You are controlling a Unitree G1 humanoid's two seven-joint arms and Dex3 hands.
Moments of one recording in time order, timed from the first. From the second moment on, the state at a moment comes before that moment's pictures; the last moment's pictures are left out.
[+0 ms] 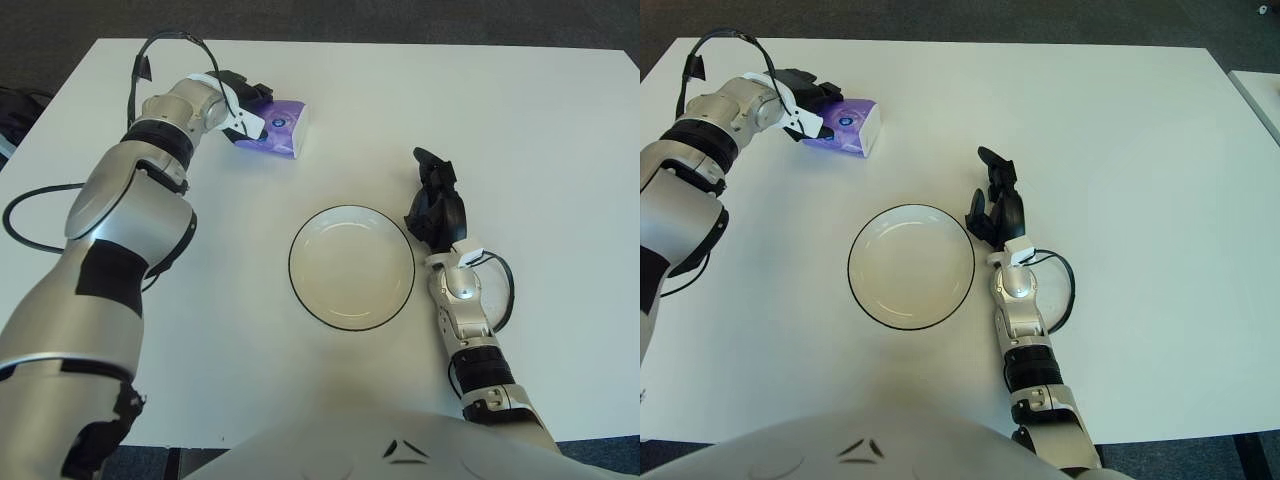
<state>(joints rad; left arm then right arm) -1.33 0.46 -0.75 1.34 0.90 -0.39 -0.18 -0.13 0.03 0.05 0.29 -0.02 -0.51 -0.10</state>
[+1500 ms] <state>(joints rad) -1.26 0.40 -0.80 1.33 0.88 -0.36 -0.06 -0.11 0.03 0.05 0.28 -0.02 -0.50 -0.07</state>
